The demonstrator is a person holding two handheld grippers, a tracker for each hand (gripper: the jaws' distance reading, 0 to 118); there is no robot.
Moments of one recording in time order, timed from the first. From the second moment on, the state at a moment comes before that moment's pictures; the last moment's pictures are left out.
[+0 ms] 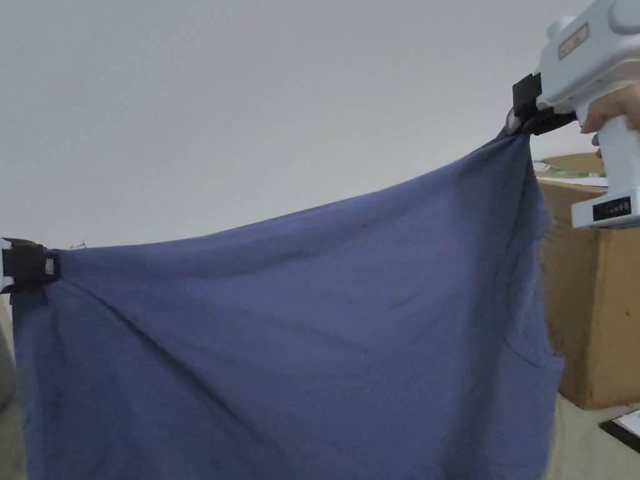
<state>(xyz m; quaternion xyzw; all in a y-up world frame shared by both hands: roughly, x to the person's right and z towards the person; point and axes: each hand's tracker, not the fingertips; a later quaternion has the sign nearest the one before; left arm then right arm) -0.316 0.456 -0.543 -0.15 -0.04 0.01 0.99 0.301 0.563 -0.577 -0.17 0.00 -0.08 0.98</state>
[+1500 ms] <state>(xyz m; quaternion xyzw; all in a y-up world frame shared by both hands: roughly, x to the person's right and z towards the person) -0.348 0.032 -0.588 -0.45 -0.02 0.08 0.89 0.315 0.067 -0.604 -0.45 -0.01 -0.15 0.88</state>
